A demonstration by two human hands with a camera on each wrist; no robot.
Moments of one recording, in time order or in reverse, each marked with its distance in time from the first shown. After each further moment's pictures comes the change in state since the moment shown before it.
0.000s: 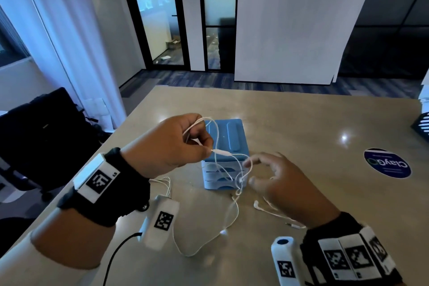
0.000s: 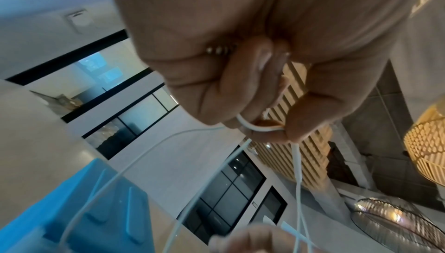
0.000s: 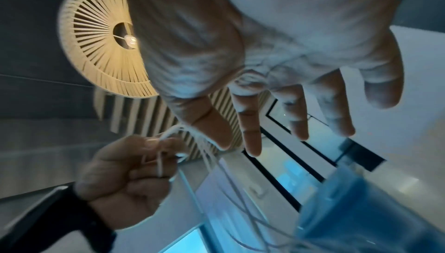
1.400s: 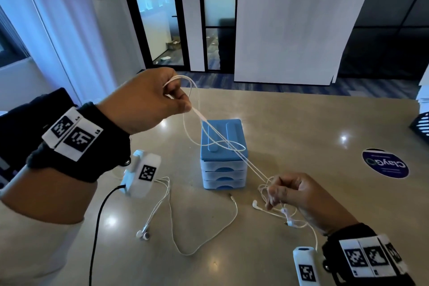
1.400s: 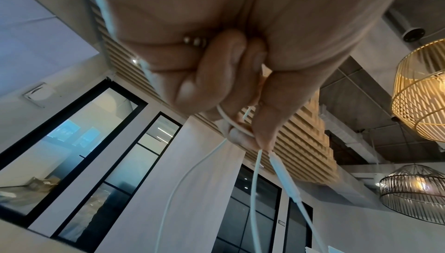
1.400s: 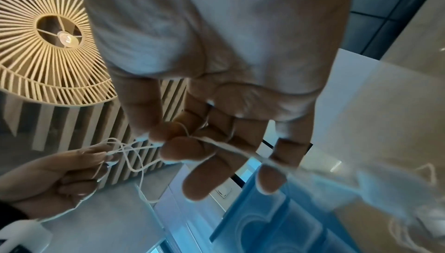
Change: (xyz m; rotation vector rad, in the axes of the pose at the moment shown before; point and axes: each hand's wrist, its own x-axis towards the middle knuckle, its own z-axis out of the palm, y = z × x) left_hand 0.019 0.044 -0.042 0.462 0.319 0.079; right_hand -0.004 0.065 -0.014 0.611 -0.235 -0.021
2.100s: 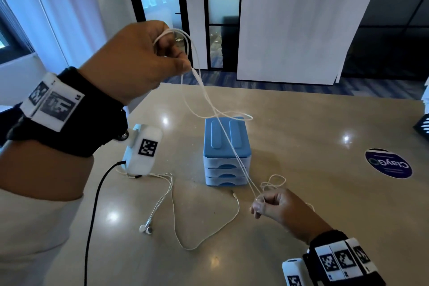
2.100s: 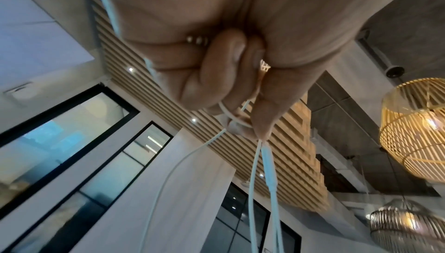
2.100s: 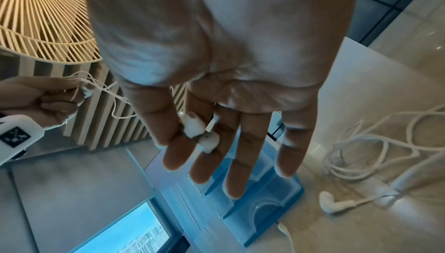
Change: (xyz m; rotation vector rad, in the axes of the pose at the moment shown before) left_hand 0.002 0.030 -0.030 -0.197 0.134 0.051; right_hand 0.004 0.044 0.019 -0.398 -0.052 0.080
